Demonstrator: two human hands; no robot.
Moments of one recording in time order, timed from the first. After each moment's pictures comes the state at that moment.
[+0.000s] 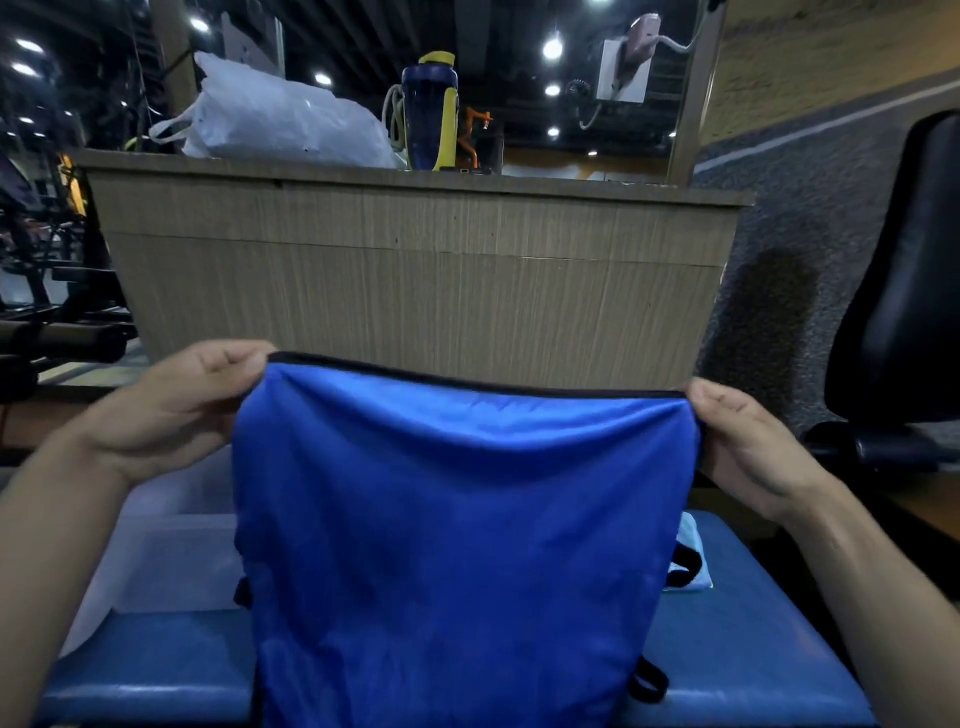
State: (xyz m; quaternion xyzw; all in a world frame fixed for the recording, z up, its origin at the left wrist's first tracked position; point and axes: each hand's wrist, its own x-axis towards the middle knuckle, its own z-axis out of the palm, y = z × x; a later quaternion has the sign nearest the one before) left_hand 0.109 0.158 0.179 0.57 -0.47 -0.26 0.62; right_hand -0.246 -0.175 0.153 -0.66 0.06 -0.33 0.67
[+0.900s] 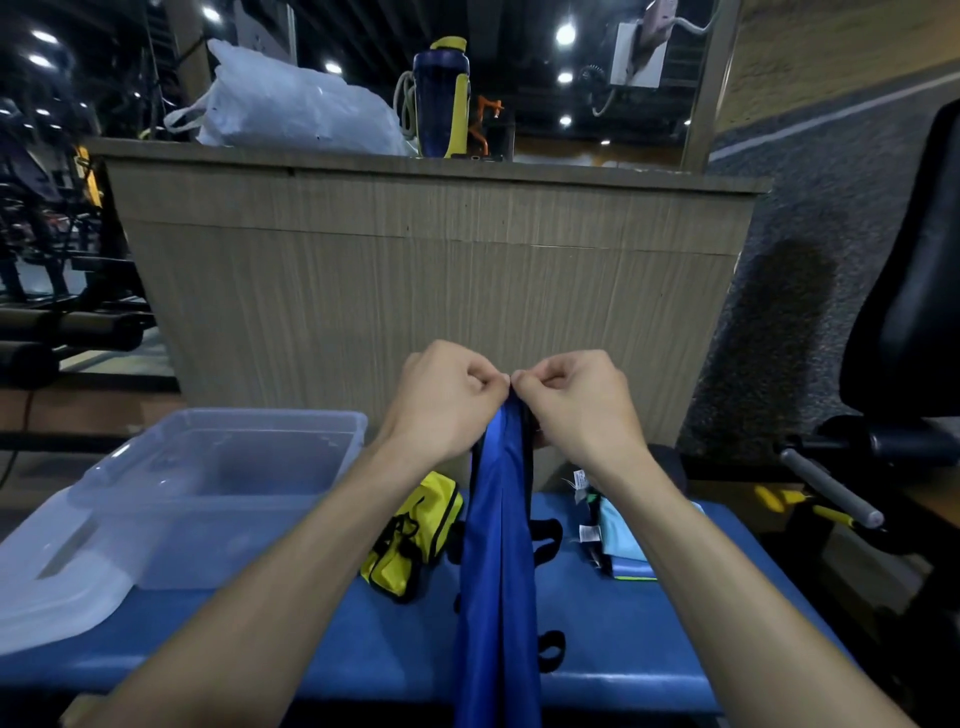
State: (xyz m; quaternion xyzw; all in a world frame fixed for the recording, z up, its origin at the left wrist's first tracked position) left_hand -0.040 0.040 0.182 0.77 -0.44 0.05 0.45; right_hand -0.148 -0.058 0.178 -0.79 0.26 -0.40 0.38
